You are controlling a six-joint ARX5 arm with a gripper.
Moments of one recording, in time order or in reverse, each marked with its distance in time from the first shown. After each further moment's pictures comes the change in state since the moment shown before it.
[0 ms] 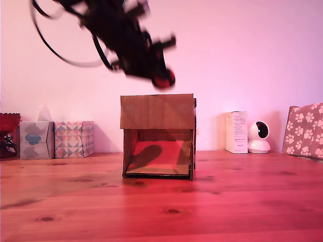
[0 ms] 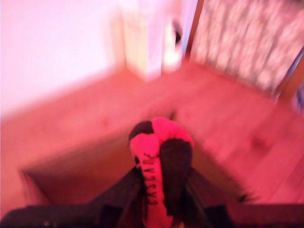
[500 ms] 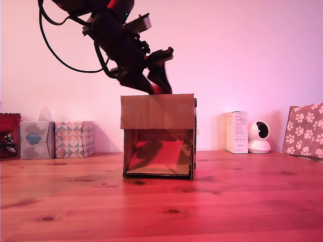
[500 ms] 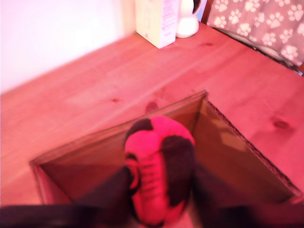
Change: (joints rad) arm 0.018 0.047 0.099 -0.136 0.021 0.025
